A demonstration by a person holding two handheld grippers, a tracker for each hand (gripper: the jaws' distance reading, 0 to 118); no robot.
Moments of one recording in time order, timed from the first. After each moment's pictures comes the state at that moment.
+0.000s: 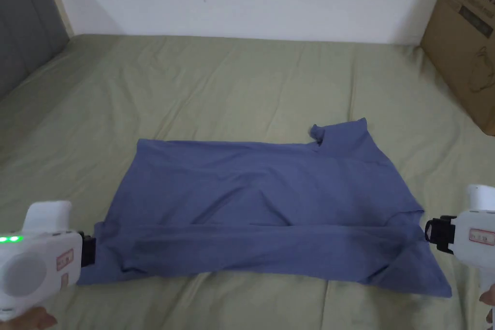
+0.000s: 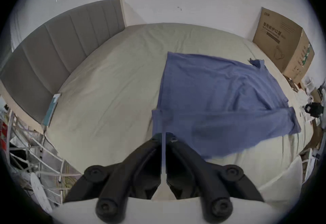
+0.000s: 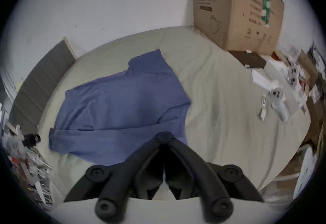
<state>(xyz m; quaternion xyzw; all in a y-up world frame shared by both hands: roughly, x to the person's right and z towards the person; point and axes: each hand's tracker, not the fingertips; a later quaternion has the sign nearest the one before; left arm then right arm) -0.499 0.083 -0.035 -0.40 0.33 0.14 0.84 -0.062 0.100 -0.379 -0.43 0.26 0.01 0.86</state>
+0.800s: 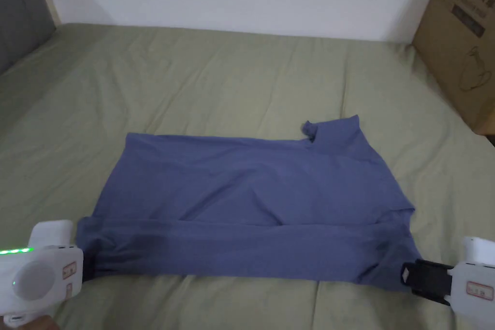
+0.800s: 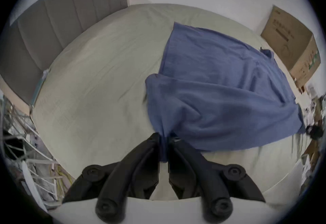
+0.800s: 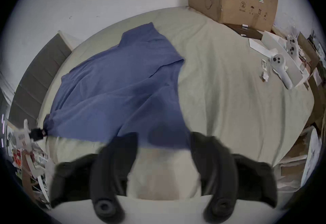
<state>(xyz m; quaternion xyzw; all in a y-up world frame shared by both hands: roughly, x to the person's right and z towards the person) -0.518 0.028 -0.055 -0.45 0.33 0.17 0.81 -0.030 0.050 -0.369 -0.48 0.23 0.01 0.85</state>
